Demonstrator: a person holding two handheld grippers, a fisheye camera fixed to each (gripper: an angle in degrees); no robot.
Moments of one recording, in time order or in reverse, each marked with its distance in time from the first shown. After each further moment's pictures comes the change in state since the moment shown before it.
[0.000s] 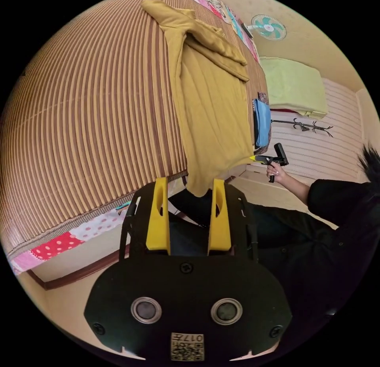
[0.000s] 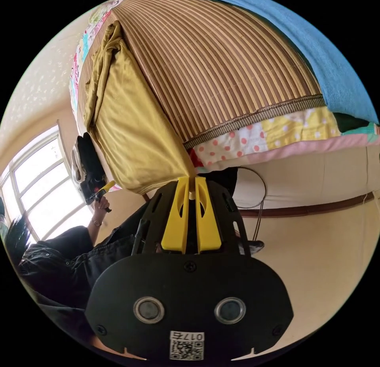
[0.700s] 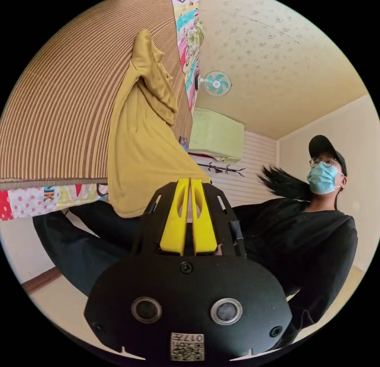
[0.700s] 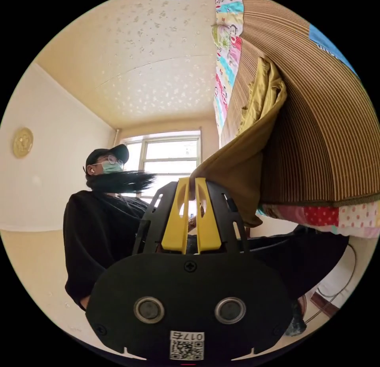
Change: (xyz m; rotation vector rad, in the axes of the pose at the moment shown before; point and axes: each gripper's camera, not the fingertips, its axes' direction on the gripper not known) left arm -0.019 0.067 -0.156 0.362 0.525 -0.061; right arm -0.037 0.096 -0.144 0.219 -0.987 -0.522
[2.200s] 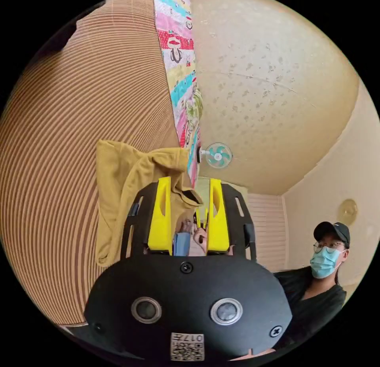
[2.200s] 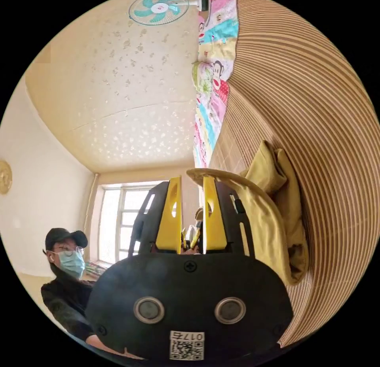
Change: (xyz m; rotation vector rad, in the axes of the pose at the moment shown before) left arm -0.006 -0.255 0.001 0.513 -0.127 -0.069; right arm 0.109 -0.269 0.078 0.250 0.294 0.068
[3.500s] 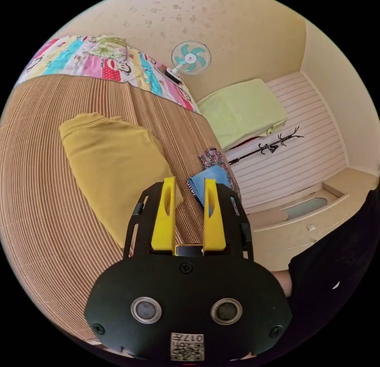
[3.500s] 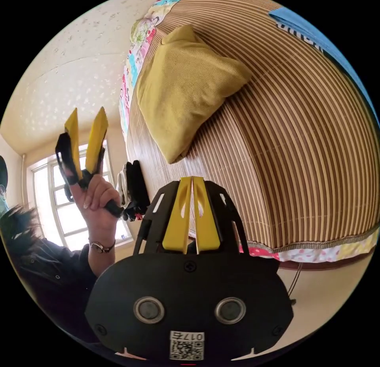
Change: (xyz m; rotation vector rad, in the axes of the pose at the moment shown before) left arm 0.132 0.272 0.336 -0.360 -0.228 0.537; right arm 0.128 0.073 -0.043 -0.181 0.372 0.168
